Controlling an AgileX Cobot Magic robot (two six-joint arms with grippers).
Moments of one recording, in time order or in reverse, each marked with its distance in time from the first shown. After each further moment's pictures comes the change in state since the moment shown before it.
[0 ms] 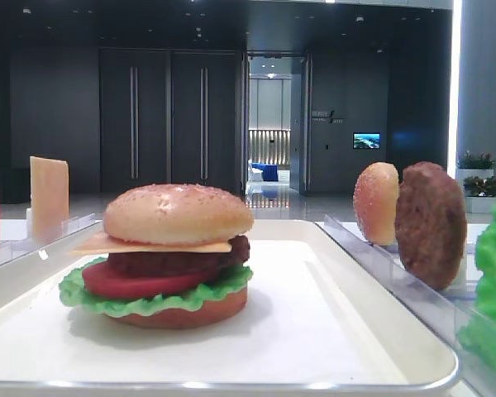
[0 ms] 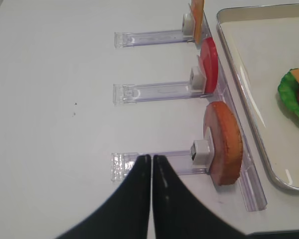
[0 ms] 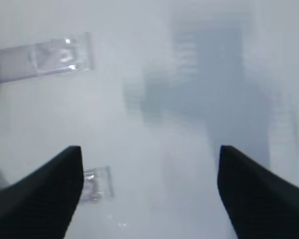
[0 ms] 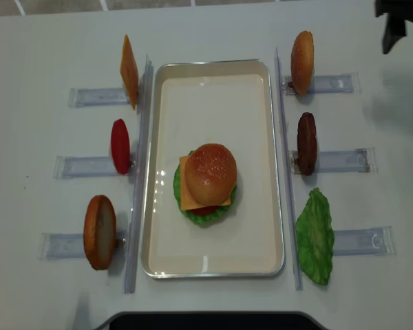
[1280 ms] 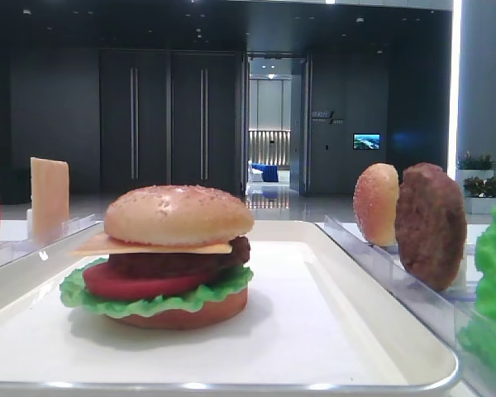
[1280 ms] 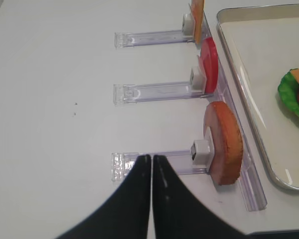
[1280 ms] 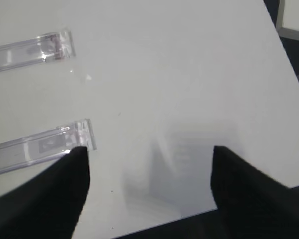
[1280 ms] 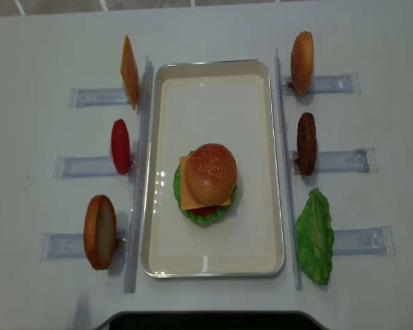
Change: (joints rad) left arm 0.000 0.000 0.000 0.000 0.000 0.000; right arm -0.132 -1.335 0.998 -0.031 -0.095 -0.045
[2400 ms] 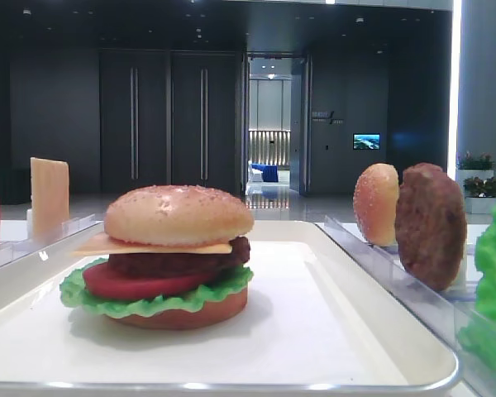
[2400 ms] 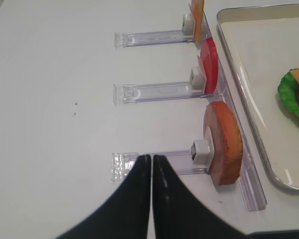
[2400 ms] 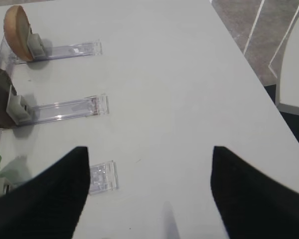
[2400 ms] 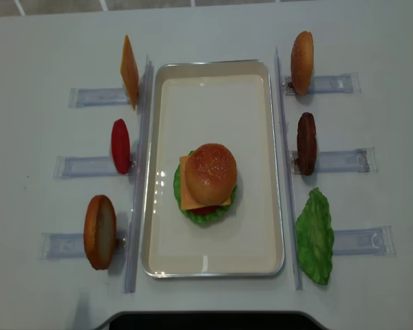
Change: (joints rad) left arm 0.000 0.000 0.000 0.000 0.000 0.000; right arm 0.000 -0.437 0.025 0.071 0.038 -0.068
